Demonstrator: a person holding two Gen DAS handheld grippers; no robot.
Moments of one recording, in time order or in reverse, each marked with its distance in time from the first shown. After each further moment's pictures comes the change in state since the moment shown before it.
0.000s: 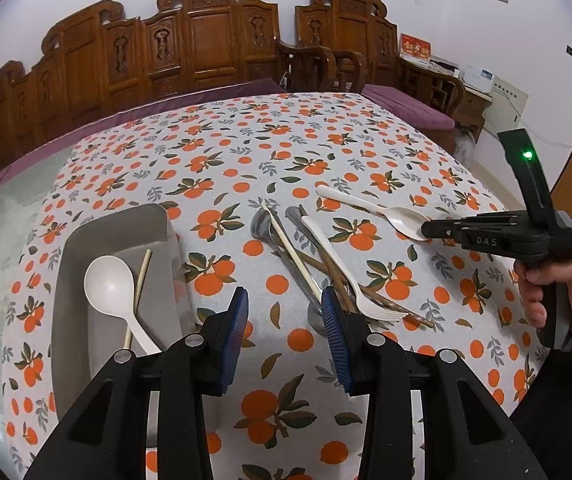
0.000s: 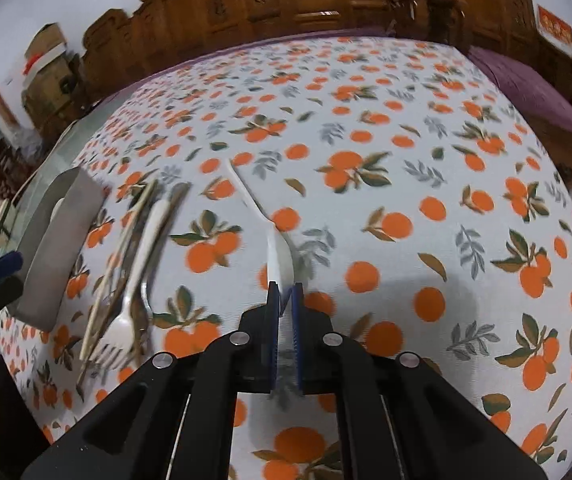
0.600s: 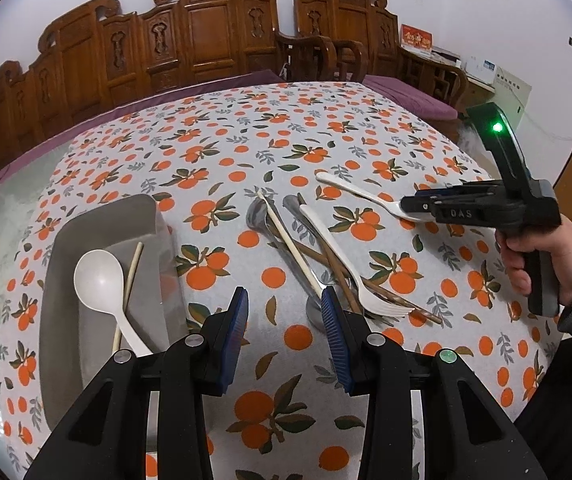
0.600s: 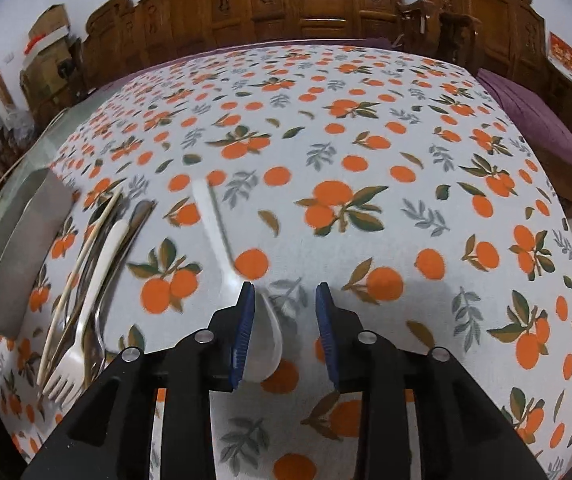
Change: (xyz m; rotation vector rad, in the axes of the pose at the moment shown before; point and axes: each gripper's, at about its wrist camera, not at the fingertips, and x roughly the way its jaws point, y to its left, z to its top) left arm 0.016 -0.006 -0.003 0.014 0.028 0.013; right arm 0.032 -0.013 0.022 -0.079 0.011 -0.032
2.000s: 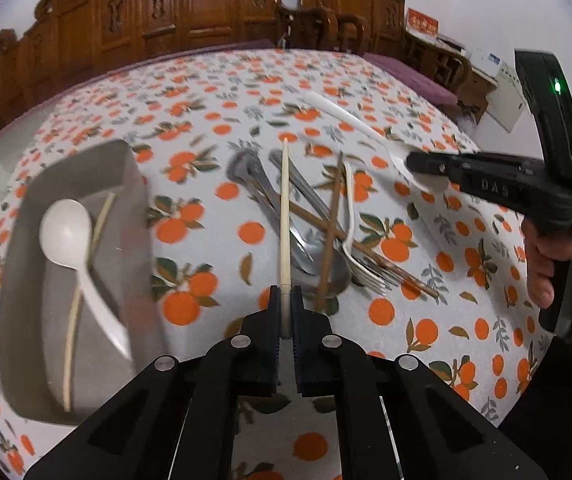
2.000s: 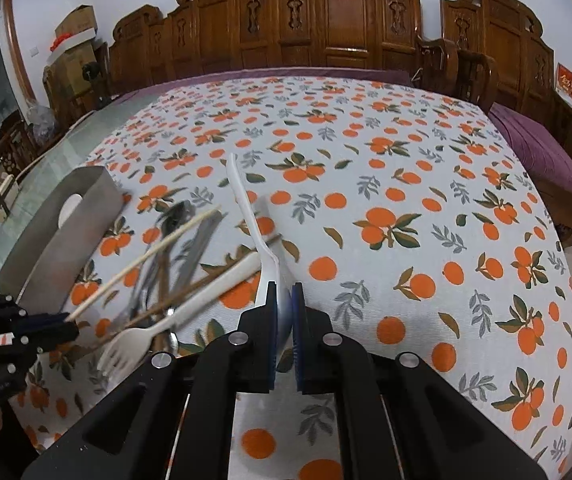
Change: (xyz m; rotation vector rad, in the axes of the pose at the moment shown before) left arm 0.018 -0.004 -0.018 -0.061 0.088 -0.049; right arm -0.038 0.047 -0.008 -0.047 -0.108 0.001
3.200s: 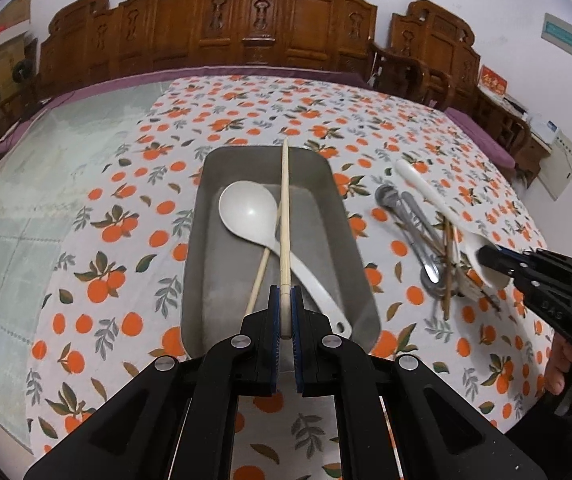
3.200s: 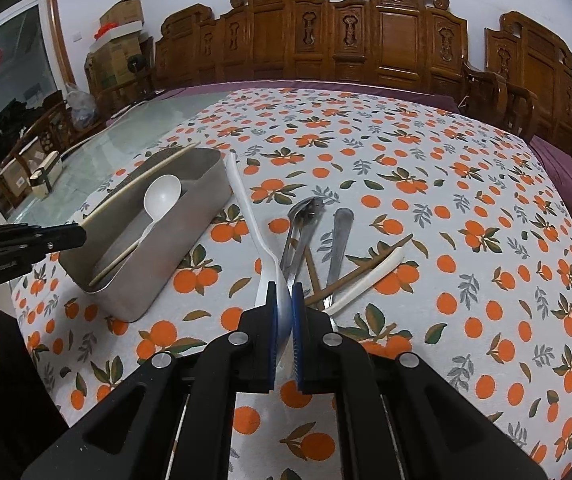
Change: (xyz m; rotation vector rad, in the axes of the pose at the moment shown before) left arm -0.069 0.111 -0.030 -0.217 -0.071 0.148; right arm -0.024 0.104 -0.020 -0.092 -0.039 0.093
